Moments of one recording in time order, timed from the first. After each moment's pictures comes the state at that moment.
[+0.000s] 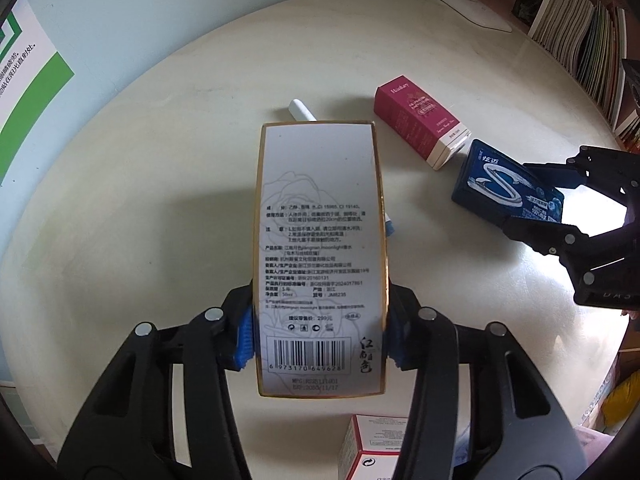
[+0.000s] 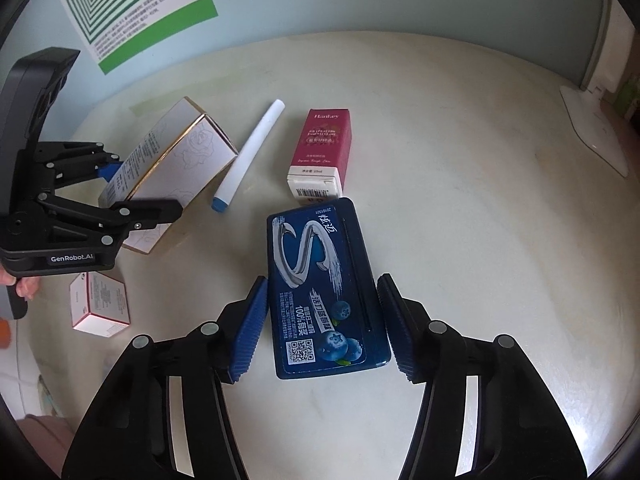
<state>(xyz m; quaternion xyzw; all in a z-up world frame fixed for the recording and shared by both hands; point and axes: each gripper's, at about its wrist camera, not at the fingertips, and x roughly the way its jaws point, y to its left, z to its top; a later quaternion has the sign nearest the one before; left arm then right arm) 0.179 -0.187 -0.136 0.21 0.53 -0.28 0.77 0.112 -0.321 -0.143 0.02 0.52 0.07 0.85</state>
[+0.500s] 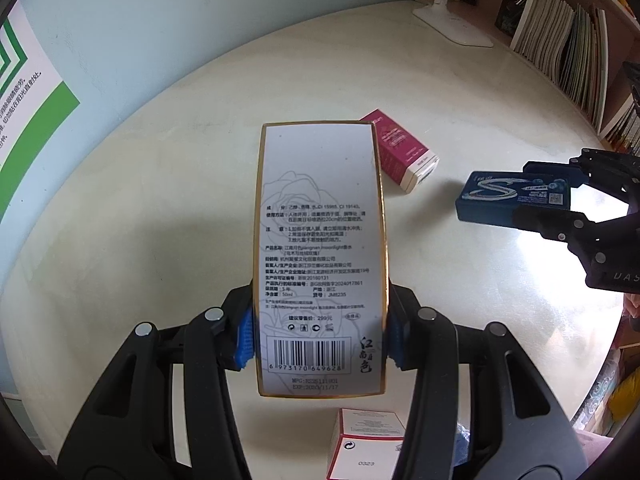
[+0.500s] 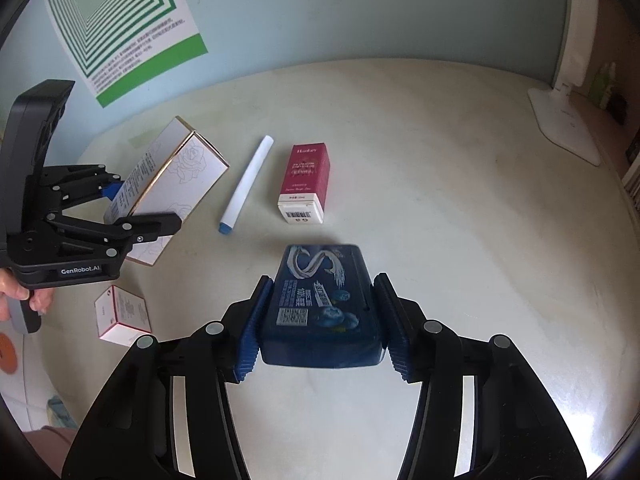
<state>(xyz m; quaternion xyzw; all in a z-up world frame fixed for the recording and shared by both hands) 0.162 -0.175 -0.107 0.21 0.50 -0.30 0.79 0.087 -0.342 -0.110 0.05 0.49 0.05 0.87</state>
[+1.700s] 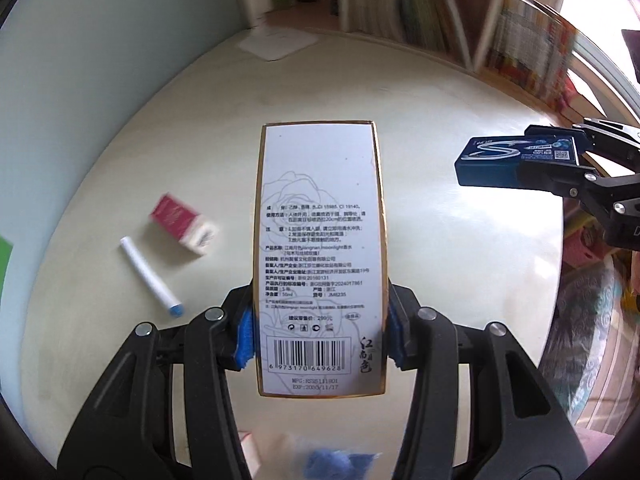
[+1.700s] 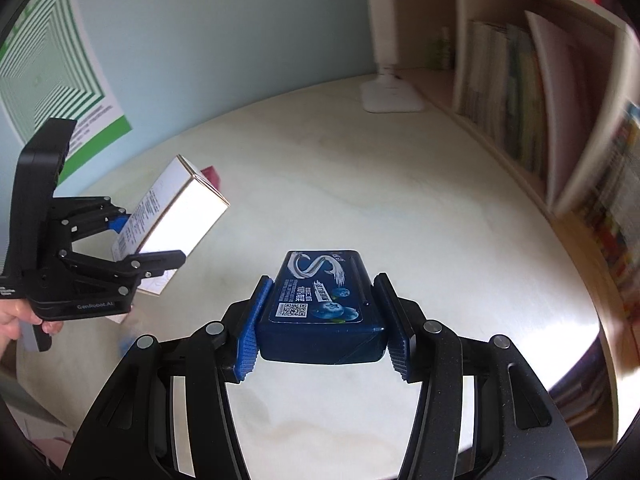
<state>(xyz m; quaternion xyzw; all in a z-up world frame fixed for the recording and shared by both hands) 0.045 -0.258 -0.073 0.30 0.42 -0.46 0.72 -0.095 -0.409 -0.060 0.13 0.41 -0.16 0.89</state>
